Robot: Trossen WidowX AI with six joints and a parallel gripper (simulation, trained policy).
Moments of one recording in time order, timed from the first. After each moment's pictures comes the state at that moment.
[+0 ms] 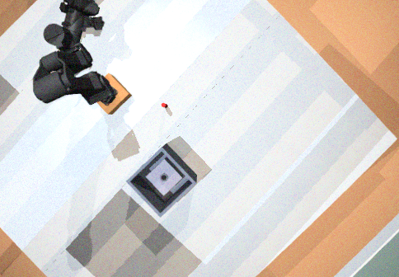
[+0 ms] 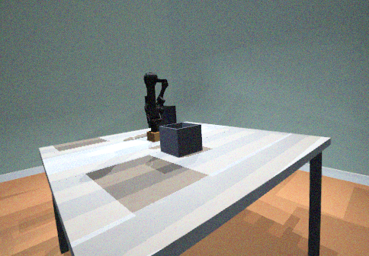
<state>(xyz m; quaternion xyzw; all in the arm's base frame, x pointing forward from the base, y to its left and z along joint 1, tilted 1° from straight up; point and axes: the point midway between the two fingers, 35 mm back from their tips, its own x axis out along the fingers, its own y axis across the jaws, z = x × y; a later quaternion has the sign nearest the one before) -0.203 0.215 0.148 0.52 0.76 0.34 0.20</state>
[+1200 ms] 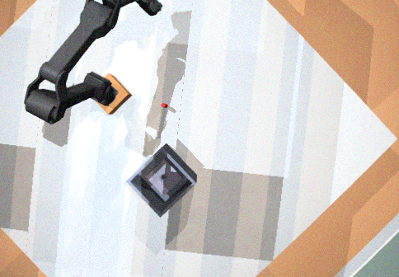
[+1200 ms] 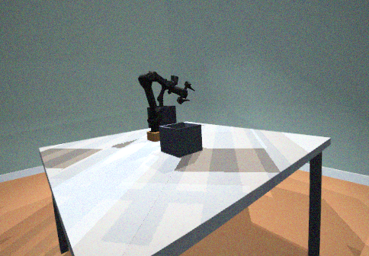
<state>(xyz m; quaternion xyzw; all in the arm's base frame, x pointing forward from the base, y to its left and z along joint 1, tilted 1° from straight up) -0.012 0.382 0.232 0.62 0.57 0.19 0.50</state>
